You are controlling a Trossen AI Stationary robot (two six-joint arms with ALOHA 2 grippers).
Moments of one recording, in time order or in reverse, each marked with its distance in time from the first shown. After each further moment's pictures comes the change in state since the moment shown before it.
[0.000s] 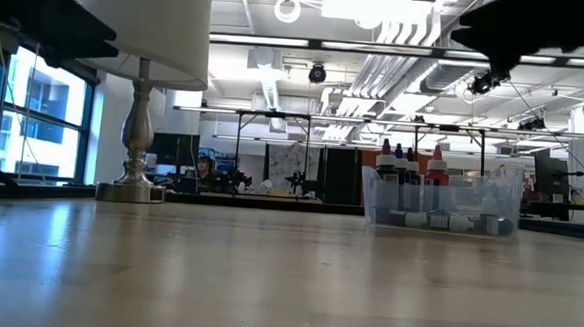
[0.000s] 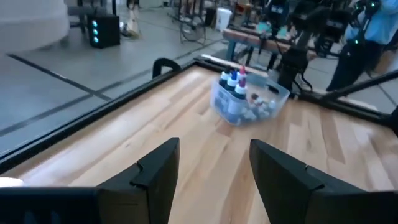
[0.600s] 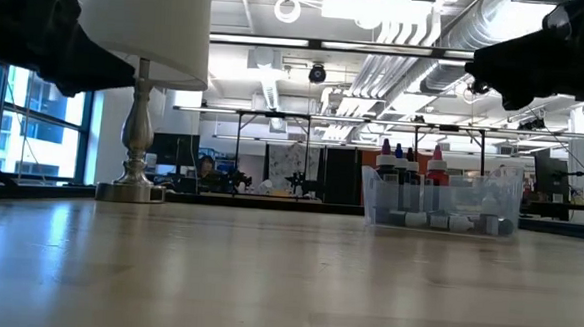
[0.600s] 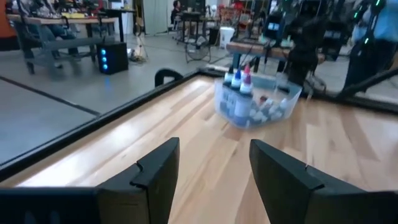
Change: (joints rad) left arm 0.000 0.003 -0.294 0.438 -0.047 0.187; right arm 0.000 -0.321 -0.321 0.142 0.023 -0.017
